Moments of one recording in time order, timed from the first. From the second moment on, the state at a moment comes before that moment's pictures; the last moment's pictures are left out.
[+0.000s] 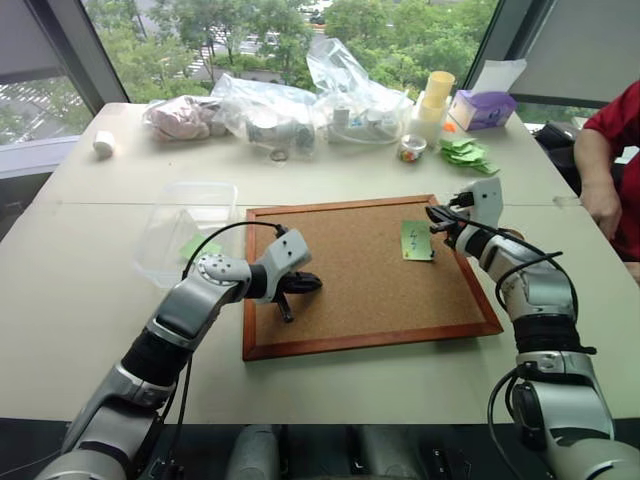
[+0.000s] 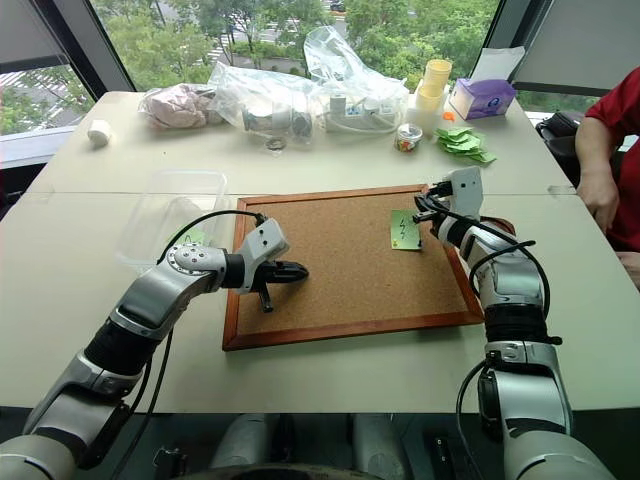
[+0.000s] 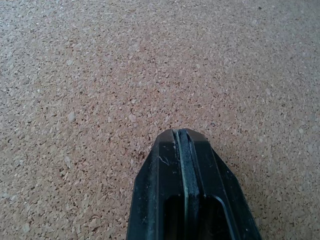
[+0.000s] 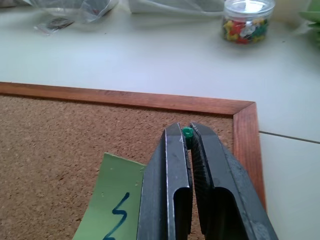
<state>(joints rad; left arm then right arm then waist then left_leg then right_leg) -0.52 0.49 -0.35 -0.10 -0.21 0.72 -0.87 -0.56 -0.50 -0.20 0.31 0.29 0.43 0.45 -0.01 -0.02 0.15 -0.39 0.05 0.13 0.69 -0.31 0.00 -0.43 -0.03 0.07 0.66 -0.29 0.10</state>
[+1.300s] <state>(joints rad) -0.57 0.52 -0.37 -0.04 -0.16 0.63 -0.96 -0.39 -0.61 -0.38 0.22 0.35 0.63 0.36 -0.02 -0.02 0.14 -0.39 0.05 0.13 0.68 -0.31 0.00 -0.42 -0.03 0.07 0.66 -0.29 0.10</state>
